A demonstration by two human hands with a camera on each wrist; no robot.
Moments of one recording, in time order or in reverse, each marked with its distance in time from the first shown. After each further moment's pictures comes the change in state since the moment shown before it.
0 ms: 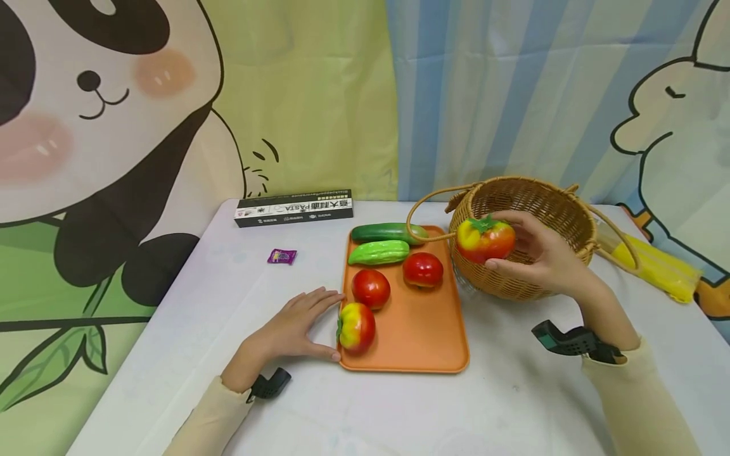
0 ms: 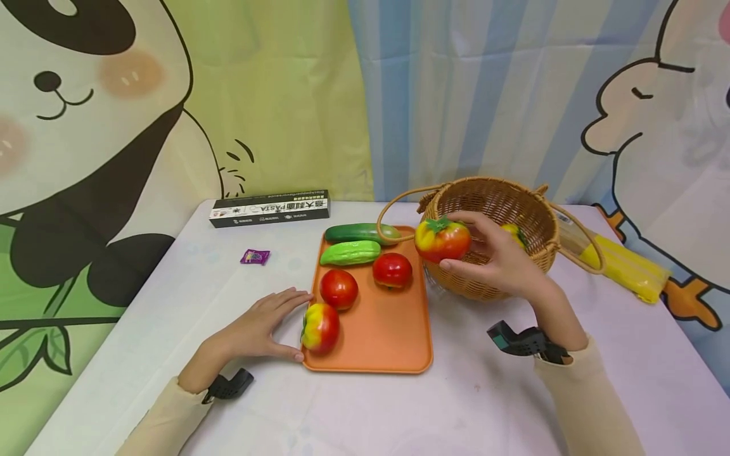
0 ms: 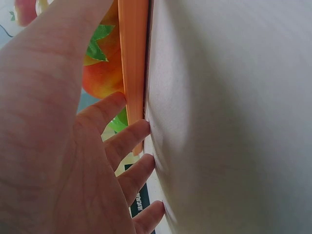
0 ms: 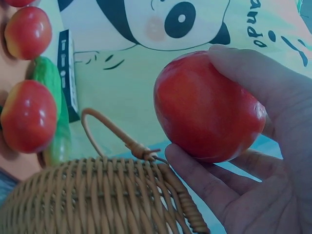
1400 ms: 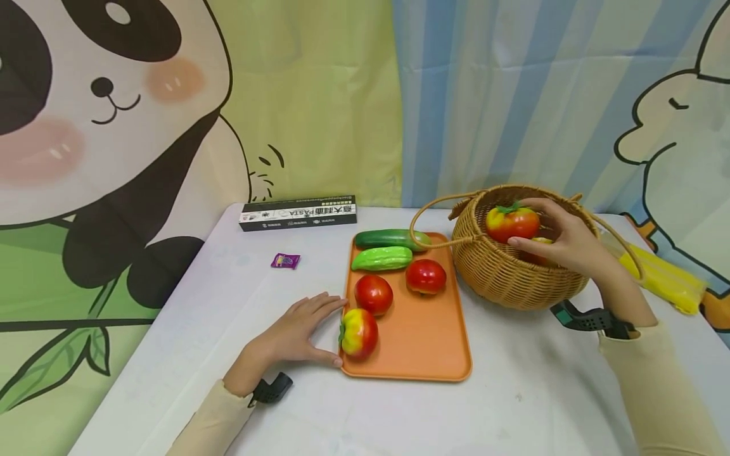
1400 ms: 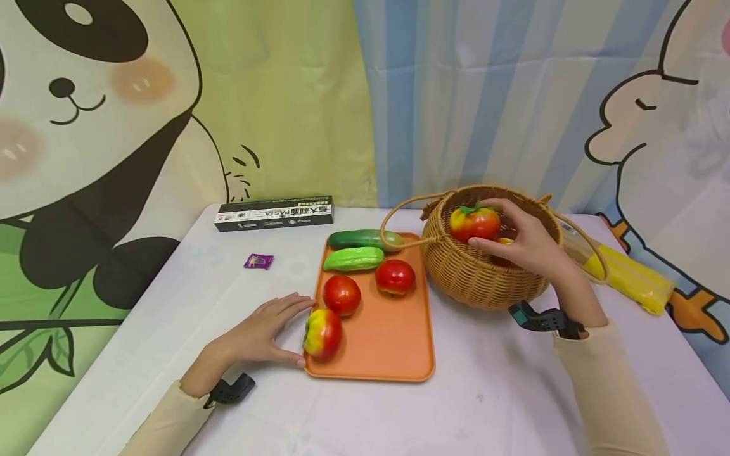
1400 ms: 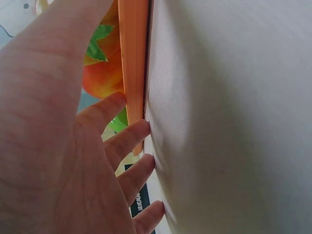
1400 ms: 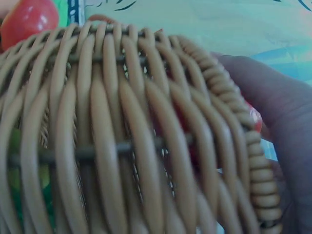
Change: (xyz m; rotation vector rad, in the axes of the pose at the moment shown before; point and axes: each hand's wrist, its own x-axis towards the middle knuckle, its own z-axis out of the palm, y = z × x) left_hand -0.001 -0.002 0.002 0.004 -0.010 -0.014; right_hand 0.005 0.036 -0.041 -0.166 0.014 0.400
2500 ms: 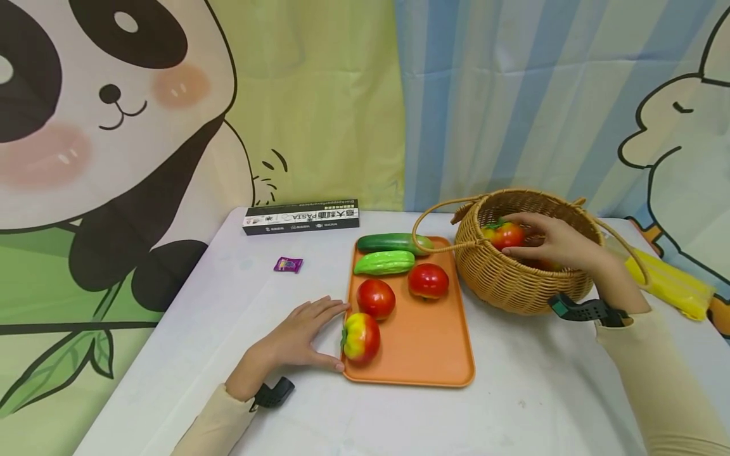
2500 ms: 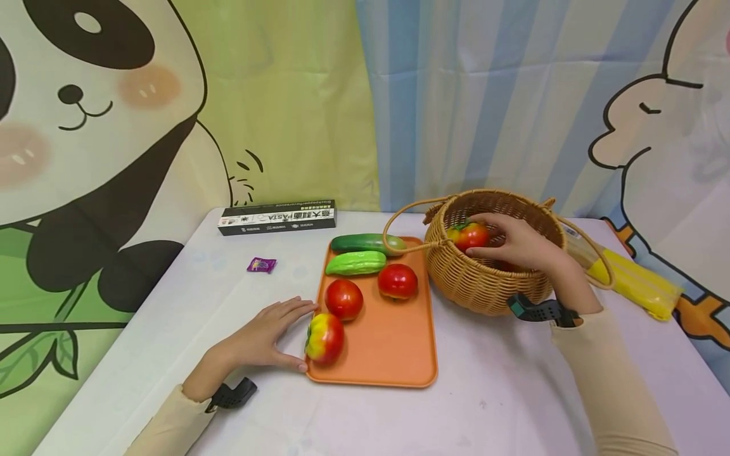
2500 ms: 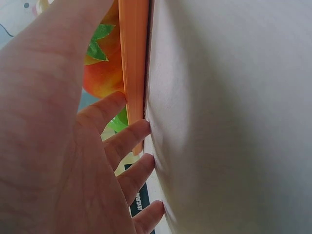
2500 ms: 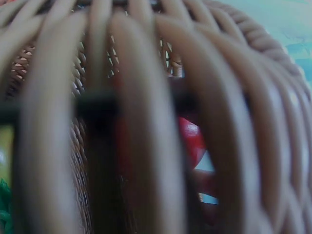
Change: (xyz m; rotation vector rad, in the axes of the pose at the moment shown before) left_hand -0.001 0.002 -0.001 -0.010 -0.007 0.000; right_hand 0.024 0.015 -0.003 -0.156 -0.266 -0.012
